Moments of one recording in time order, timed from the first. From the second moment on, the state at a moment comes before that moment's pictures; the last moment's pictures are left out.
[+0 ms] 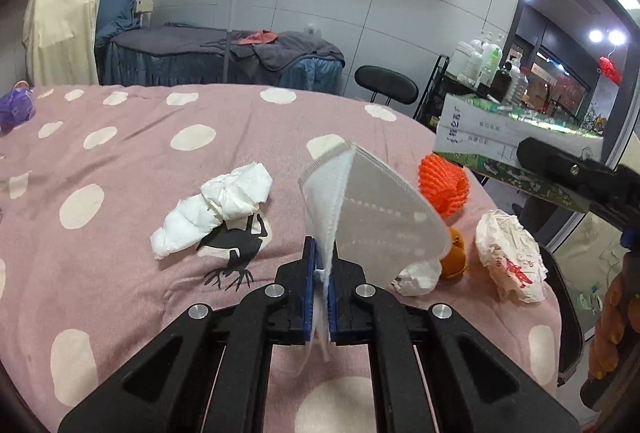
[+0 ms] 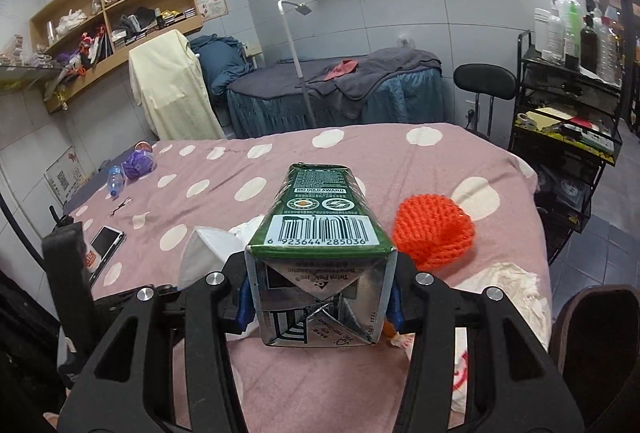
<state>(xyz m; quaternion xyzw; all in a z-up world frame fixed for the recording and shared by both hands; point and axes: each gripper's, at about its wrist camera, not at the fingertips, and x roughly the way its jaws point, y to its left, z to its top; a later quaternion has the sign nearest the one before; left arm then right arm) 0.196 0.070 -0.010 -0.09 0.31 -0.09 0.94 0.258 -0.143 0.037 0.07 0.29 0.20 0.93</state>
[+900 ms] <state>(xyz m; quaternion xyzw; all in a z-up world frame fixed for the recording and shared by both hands) 0.146 -0.118 0.019 -0.04 0.27 -0.31 0.91 0.141 -0.400 -0.040 0.17 0.33 -0.05 0.93</state>
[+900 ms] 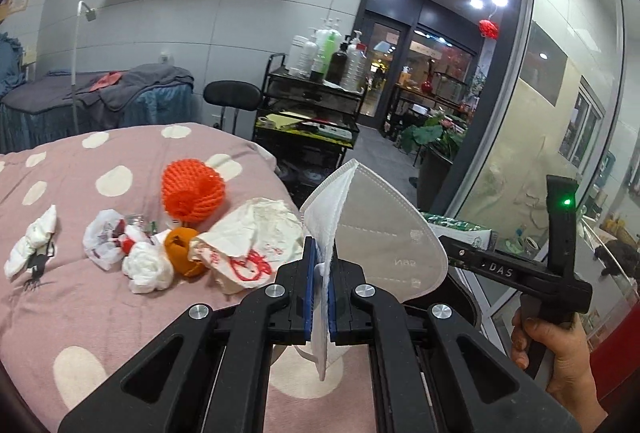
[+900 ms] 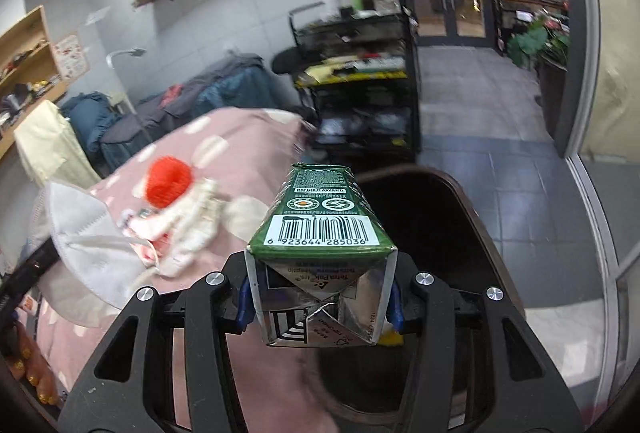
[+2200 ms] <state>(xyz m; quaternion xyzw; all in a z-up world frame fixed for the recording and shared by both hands) 0.170 -0.267 -0.022 0.08 0.34 -0.37 0.86 0.097 -0.442 -0.069 0.11 0.36 -0.21 0.90</state>
